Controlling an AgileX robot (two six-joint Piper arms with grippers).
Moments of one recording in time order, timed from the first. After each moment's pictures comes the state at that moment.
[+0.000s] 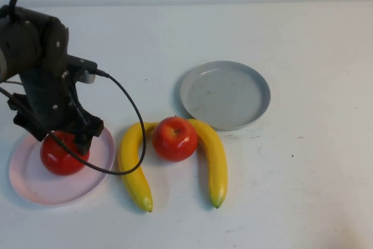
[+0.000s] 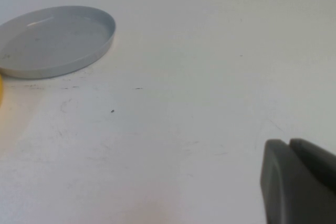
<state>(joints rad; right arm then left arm) 0.11 -0.01 0.02 0.06 0.35 0.03 -0.30 1.80 -1.36 0.16 1.14 -0.01</state>
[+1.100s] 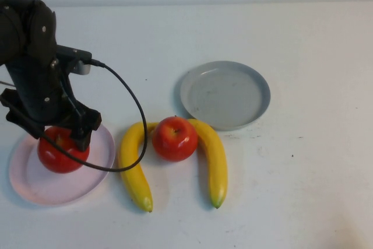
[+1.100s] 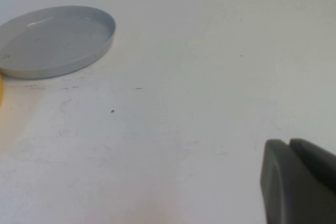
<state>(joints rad) 0.11 -0.01 0.02 0.06 0.35 0.03 -0.30 1.72 -1.38 0.11 1.21 0.00</state>
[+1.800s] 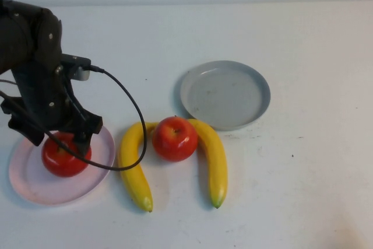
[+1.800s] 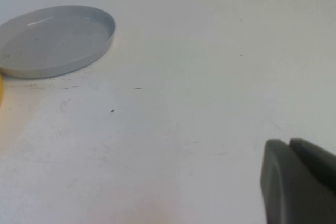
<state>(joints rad) 0.11 -0.01 0.02 0.06 0.35 0.03 -0.29 1.77 -1.36 0.12 1.20 -0.06</state>
